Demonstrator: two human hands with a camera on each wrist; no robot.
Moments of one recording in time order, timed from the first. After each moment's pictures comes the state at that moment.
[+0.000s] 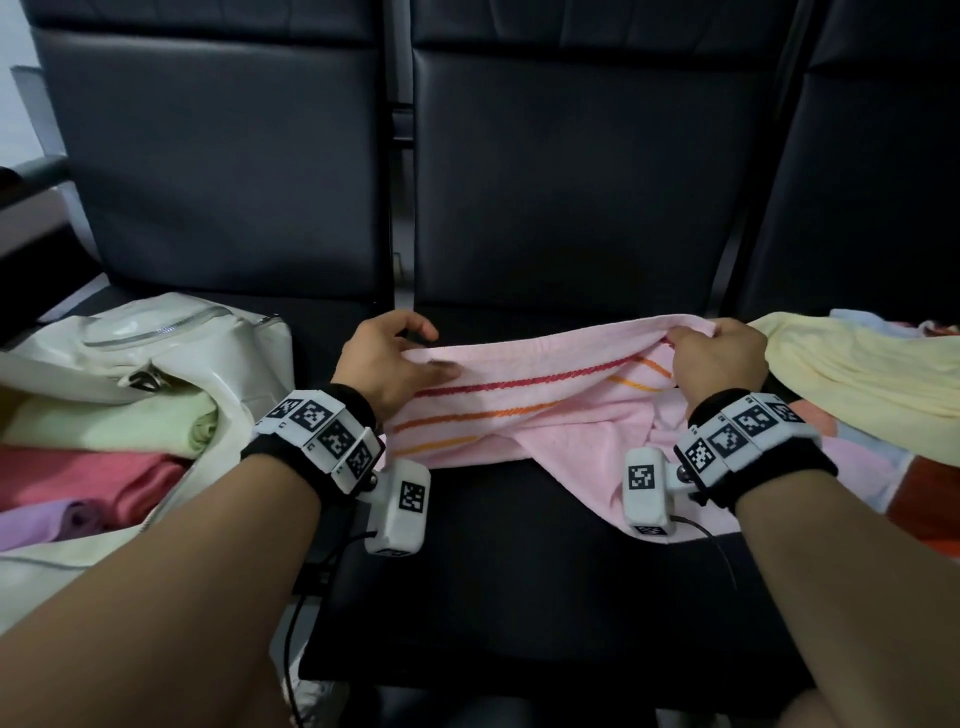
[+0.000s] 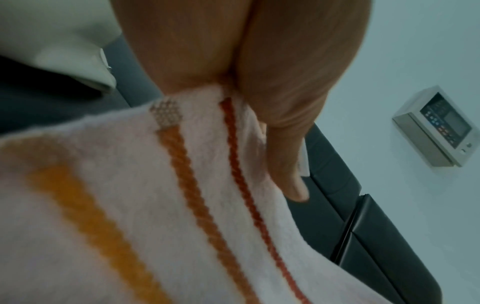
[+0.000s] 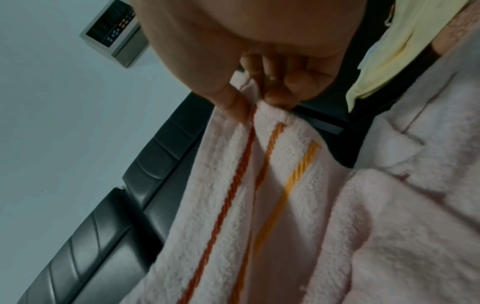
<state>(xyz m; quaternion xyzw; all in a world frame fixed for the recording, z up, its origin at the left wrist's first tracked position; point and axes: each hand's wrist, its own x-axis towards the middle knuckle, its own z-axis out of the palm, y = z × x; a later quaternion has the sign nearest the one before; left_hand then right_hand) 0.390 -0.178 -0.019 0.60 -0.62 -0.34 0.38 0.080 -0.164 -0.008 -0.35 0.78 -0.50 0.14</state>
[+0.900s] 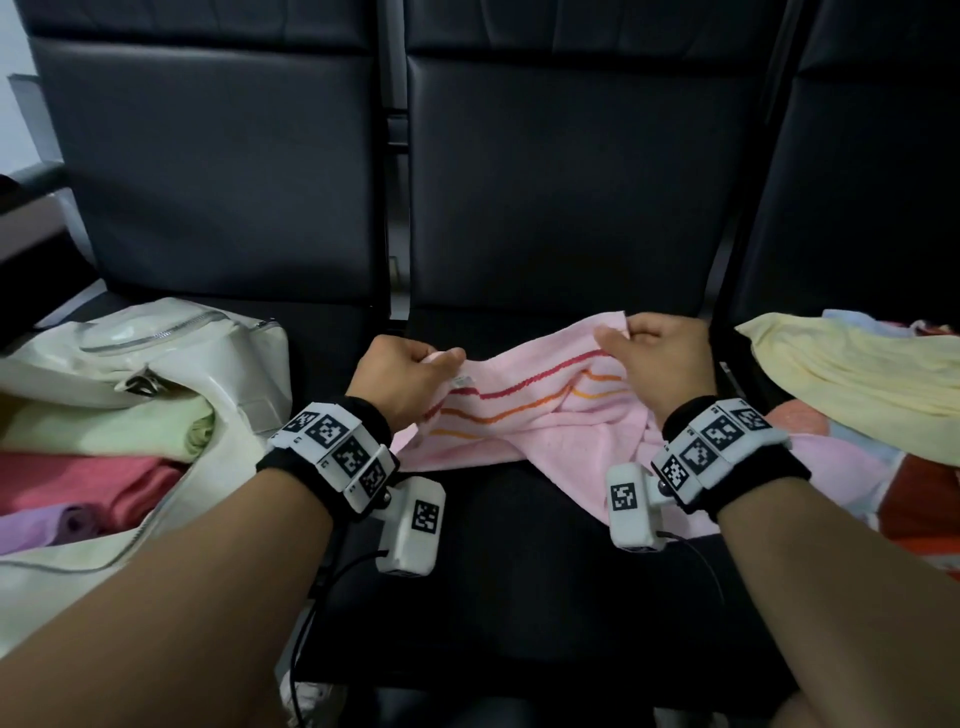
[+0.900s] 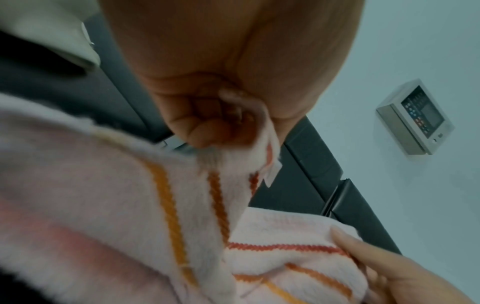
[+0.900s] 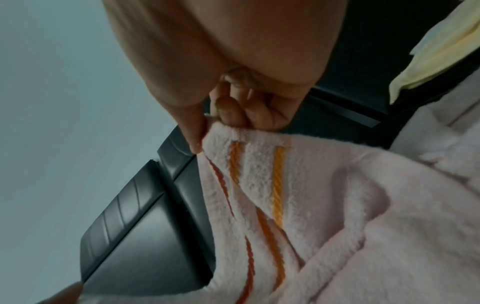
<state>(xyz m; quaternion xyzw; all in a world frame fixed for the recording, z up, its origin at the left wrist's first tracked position) 0.367 -0.167 -0.017 0.63 -0.59 -0.35 0.36 0.105 -0.160 -0.011 -0.51 0.67 -0.50 0.21</state>
